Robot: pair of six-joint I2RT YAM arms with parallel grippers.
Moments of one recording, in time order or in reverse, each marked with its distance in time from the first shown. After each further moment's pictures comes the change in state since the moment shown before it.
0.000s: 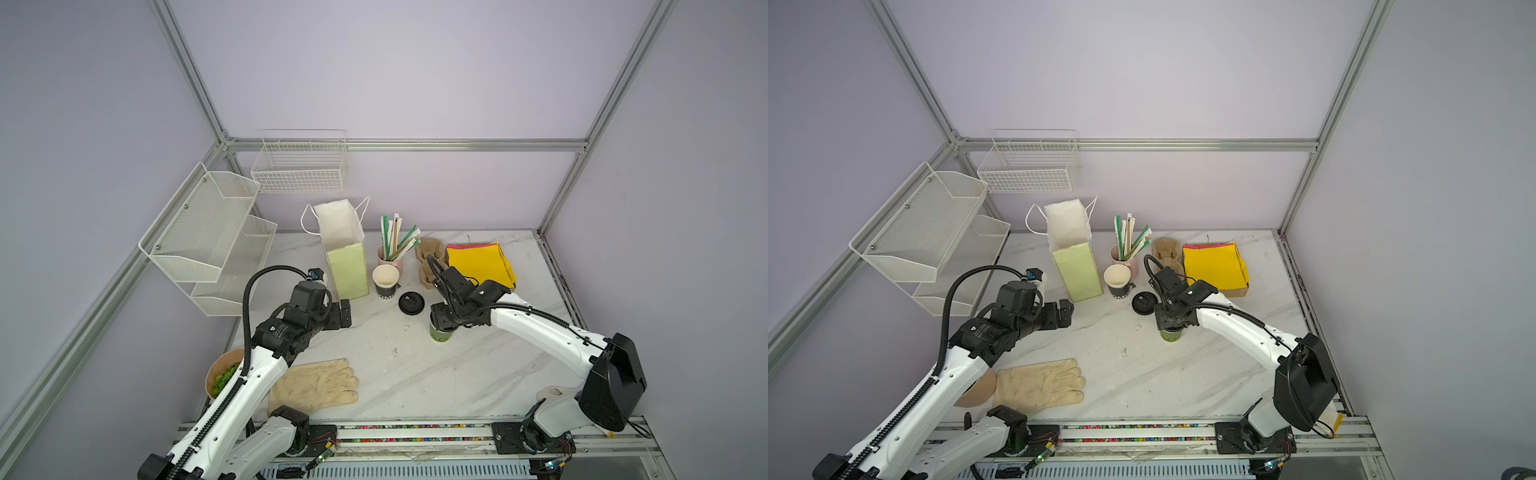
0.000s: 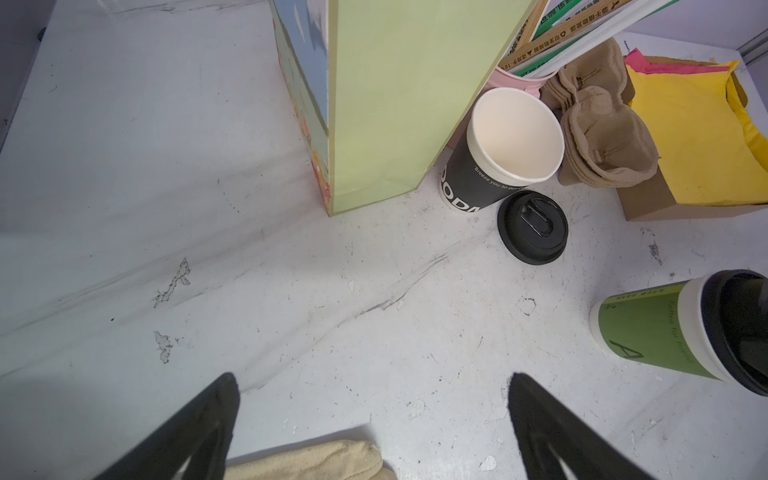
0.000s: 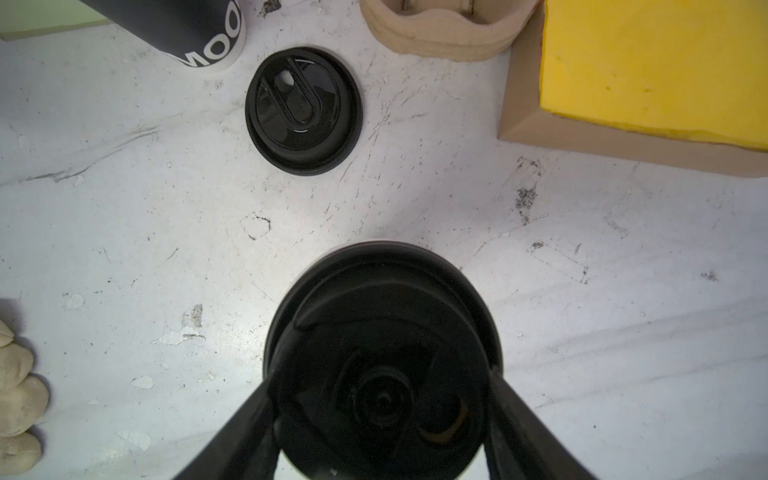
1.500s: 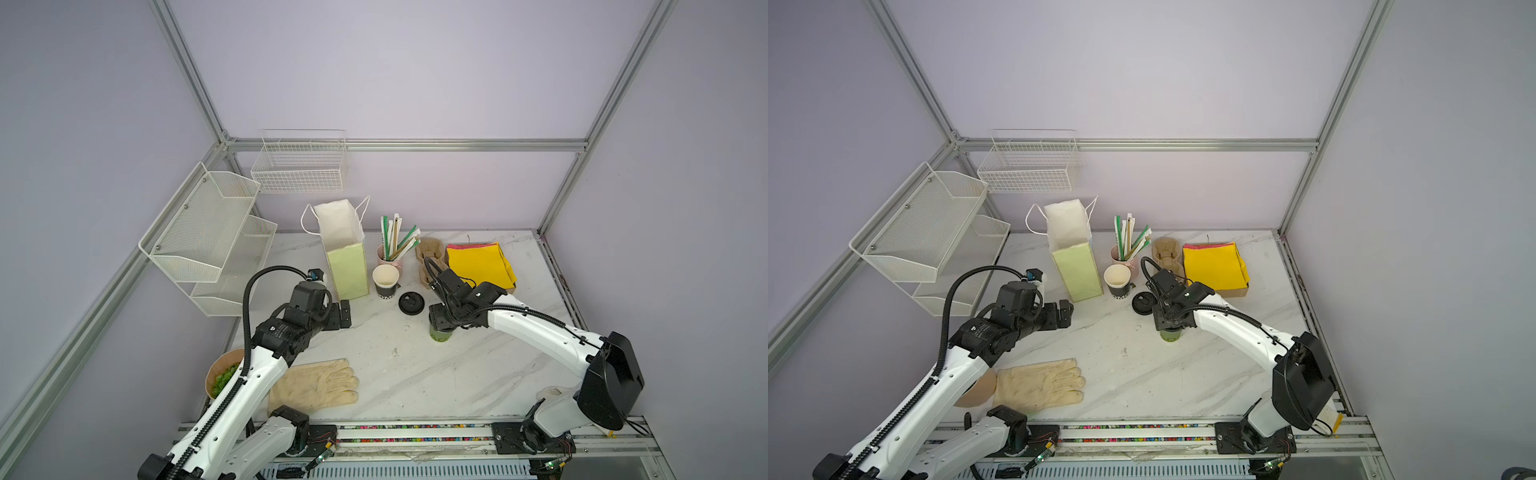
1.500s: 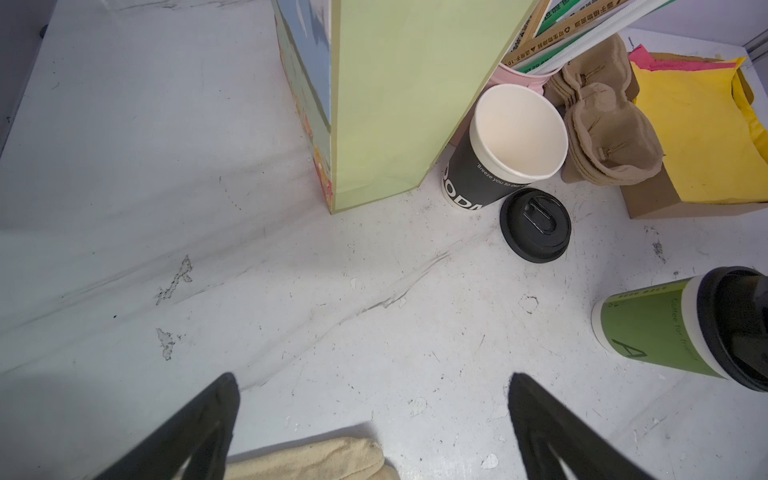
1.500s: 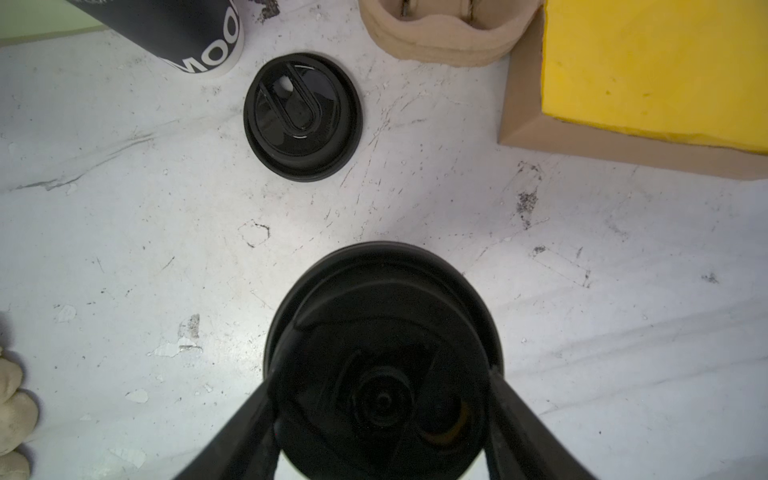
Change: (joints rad) left arm 0.000 0.000 0.000 -0.007 -0.003 0.000; right arm 0.017 0.013 -0.019 0.036 0.010 0.019
